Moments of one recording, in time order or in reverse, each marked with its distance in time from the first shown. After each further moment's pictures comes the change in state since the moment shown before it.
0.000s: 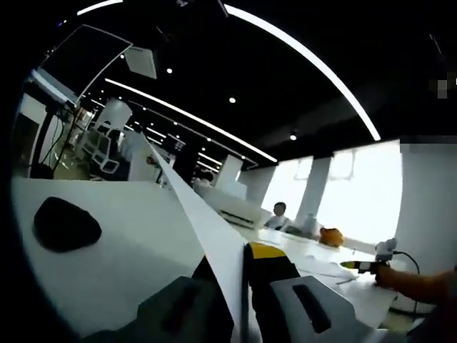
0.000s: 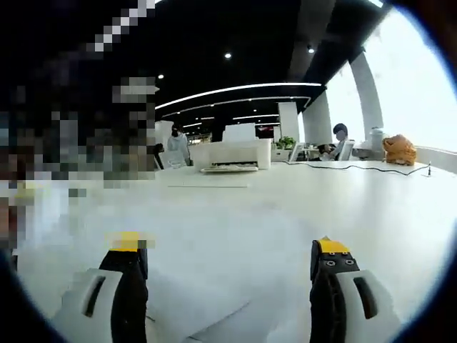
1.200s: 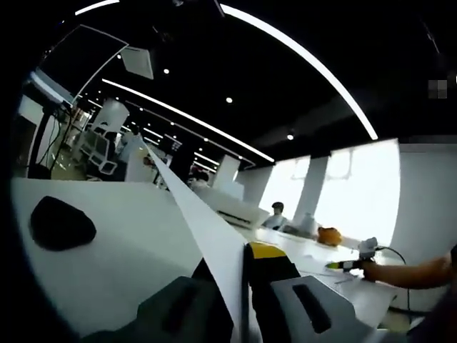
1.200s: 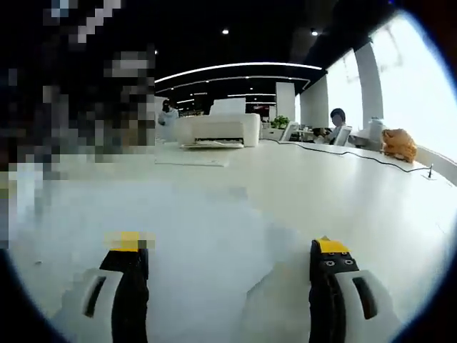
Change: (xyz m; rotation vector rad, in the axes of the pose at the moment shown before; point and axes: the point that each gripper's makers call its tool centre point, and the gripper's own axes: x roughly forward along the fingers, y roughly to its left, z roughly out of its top) left arm 0.001 -0.014 -0.006 0.009 0.000 -0.018; right arm 0.059 -0.081 -0.019 -0.028 0.175 -0.062
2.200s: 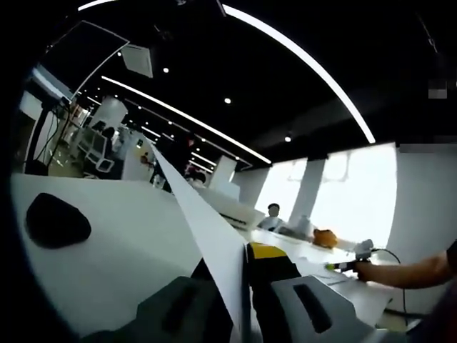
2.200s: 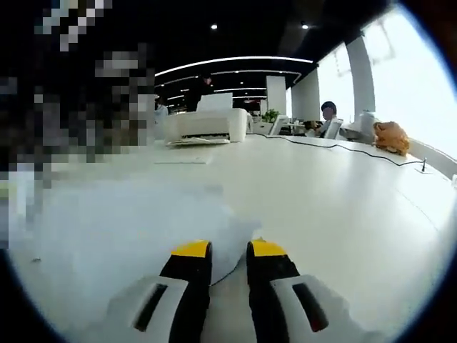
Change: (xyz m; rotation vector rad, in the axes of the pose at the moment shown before) left arm 0.002 -0.007 0.003 -0.020 0.004 -0.029; right arm -0.004 -0.032 0.003 0.016 0.007 -0.050
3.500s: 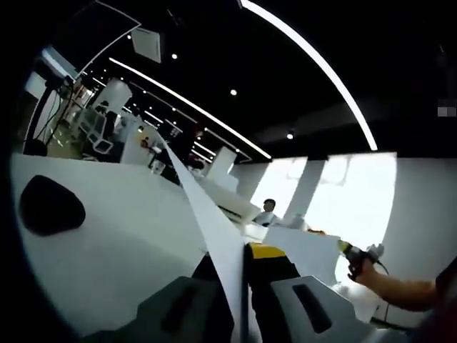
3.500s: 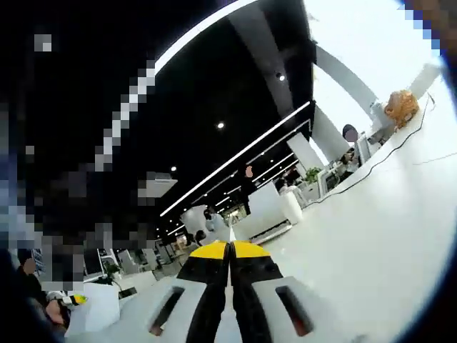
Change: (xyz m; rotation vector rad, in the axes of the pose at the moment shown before) left arm 0.005 0.007 -0.005 -0.086 0.049 -0.002; right arm -0.091 0.080 0.113 0.417 -0.590 0.404
